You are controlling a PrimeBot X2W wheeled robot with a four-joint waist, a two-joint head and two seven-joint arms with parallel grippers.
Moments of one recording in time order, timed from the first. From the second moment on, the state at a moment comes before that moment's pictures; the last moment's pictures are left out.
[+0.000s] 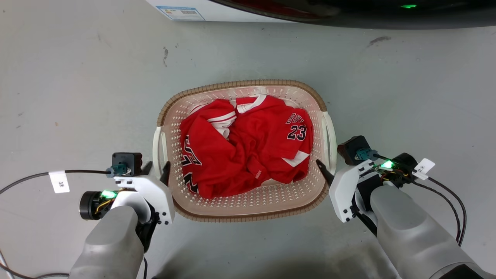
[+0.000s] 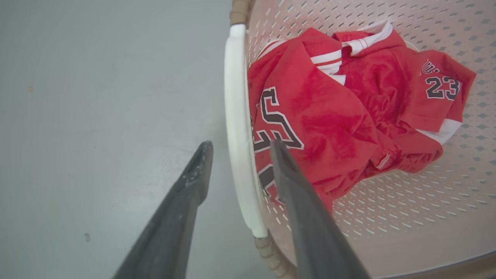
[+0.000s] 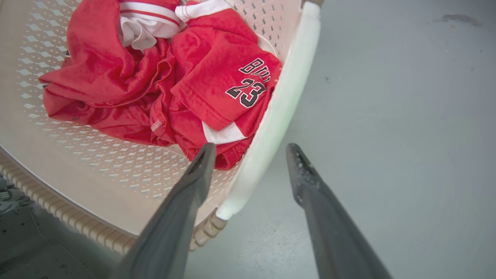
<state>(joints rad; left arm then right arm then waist) -0.72 0.18 -0.41 1.22 -0.50 -0.13 -0.25 -0.80 -0.05 0.55 1.25 0.19 0.13 -0.20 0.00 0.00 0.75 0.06</state>
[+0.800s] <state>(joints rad) -0.66 0.18 -0.55 1.26 -0.64 -0.13 -0.14 -0.71 -0.05 0.70 1.24 0.33 0.13 -0.08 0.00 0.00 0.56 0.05</state>
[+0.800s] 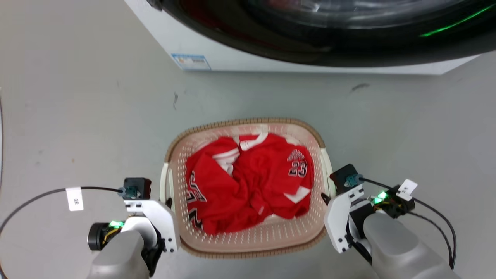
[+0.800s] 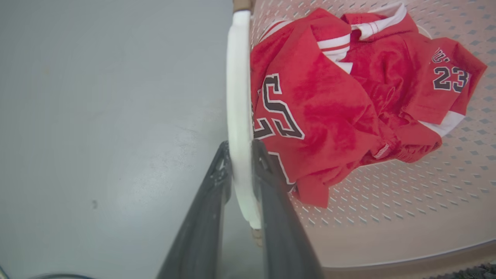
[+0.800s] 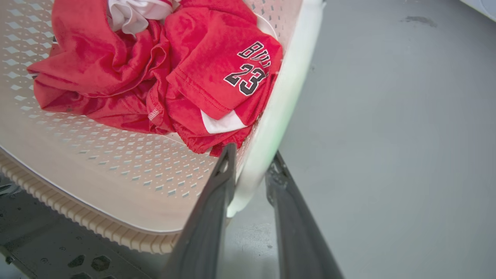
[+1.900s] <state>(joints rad) -0.54 0.23 -0.83 1.17 -0.85 -0.13 0.22 -0.58 -0.08 1.01 1.20 0.71 0.13 0.19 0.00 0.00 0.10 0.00</state>
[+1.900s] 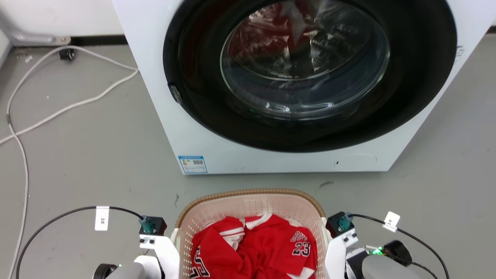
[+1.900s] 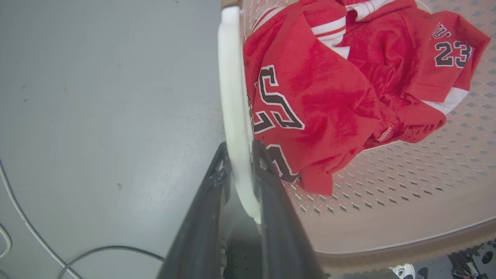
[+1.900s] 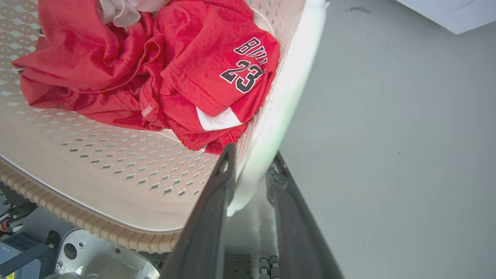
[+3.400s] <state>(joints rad) -0.51 0.24 -1.03 1.16 -1.04 -0.13 0.32 -0.54 -0.14 1.25 1.18 0.98 0.13 0.28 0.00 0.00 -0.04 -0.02</state>
